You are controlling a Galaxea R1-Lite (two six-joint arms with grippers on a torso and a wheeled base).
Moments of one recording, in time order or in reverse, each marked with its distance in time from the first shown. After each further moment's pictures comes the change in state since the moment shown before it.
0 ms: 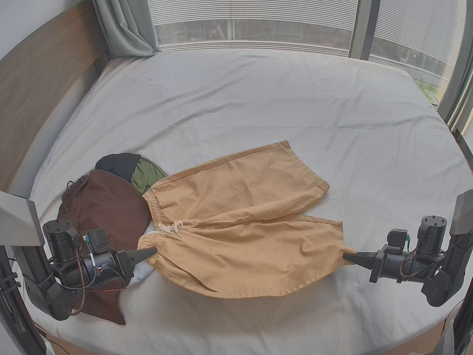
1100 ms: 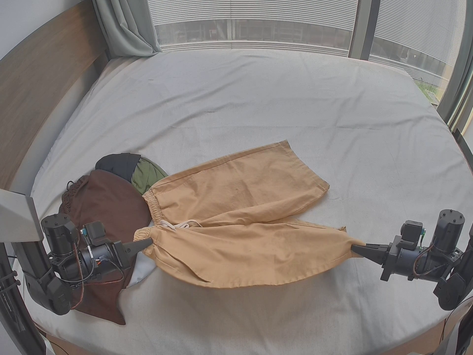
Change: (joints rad) left arm 0.031 0.007 -0.047 0.001 0.003 -0.044; right arm 0.028 -0.190 0.054 0.007 0.000 0.003
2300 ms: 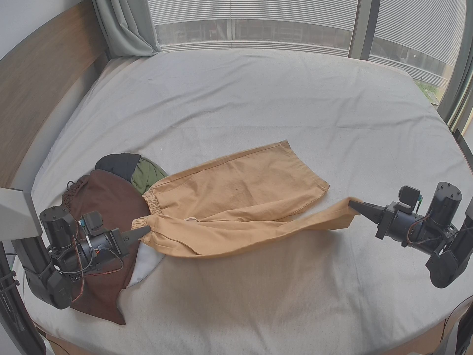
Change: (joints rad) left arm 0.005 -0.011 -0.058 -0.001 0.025 -0.080; right arm -0.003 0.026 -0.243 -0.004 -0.056 0.167
